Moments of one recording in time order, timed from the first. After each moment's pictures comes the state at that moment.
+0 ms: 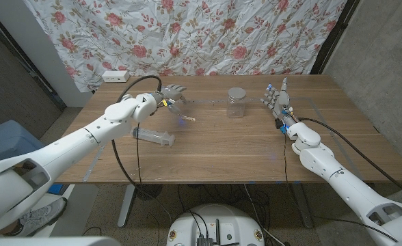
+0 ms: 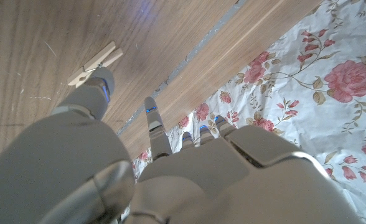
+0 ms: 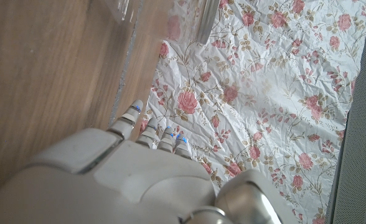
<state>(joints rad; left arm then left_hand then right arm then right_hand) 0.52 0.82 0.77 -1.65 0.87 0.10 -0.23 0.68 -0.16 0.69 -0.18 0.18 0.52 -0.12 0.22 0.18 -0.17 -0.02 0.19 0.17 -0.17 0.09 0.18 0.17 -0.17 0.14 0.19 0.17 -0.84 -0.51 -0.37 -1.30 0.65 0.29 0.03 -0.02 0.06 -0.29 0.18 0.31 -0.07 -0.10 0.21 0.22 -0.04 -0.08 0.21 0.23 -0.06 -0.03 0.24 0.39 0.14 0.10 0.22 0.19</state>
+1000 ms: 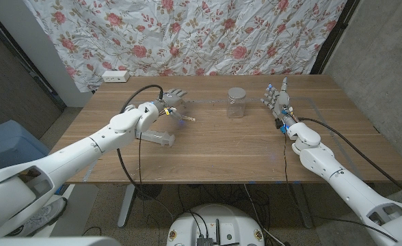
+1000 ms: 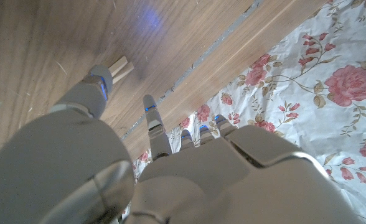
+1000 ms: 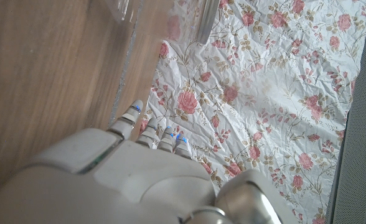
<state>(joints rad) 0.55 0.80 0.81 -1.62 0.90 0.14 -0.14 0.70 -0.17 0.66 -0.18 0.19 0.54 -0.10 0.22 0.18 -0.15 -0.01 0.19 0.17 -0.17 0.09 0.18 0.17 -0.16 0.15 0.19 0.17 -0.84 -0.51 -0.37 -1.30 0.65 0.29 0.03 -0.02 0.06 -0.29 0.18 0.31 -0.07 -0.10 0.21 0.22 -0.04 -0.08 0.21 0.23 -0.06 -0.03 0.24 0.39 0.14 0.10 0.22 0.19</state>
